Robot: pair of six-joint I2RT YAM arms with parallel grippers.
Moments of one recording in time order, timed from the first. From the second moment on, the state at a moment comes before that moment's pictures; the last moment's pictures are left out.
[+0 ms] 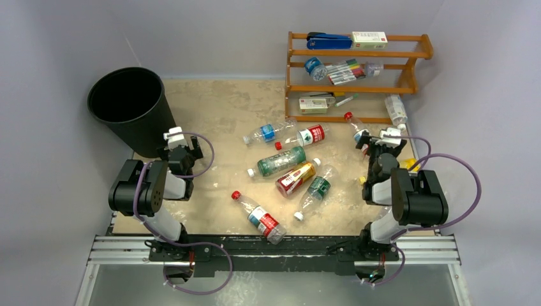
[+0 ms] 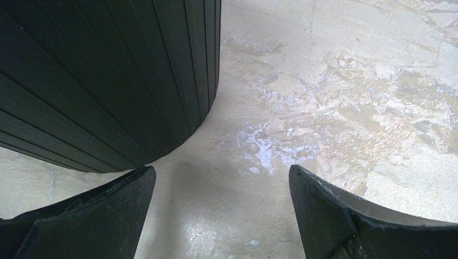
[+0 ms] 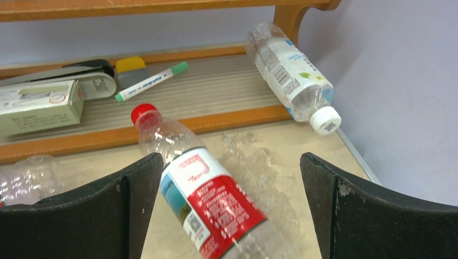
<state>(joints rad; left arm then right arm) -0.03 1.65 0.30 1.11 -0.37 -0.09 -0.10 1.57 0.27 1.37 0.18 -0.03</state>
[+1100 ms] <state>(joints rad) -0.10 1.00 0.82 0.11 -0.05 -0.52 -0.10 0.96 0.84 0.18 -0.33 0.27</state>
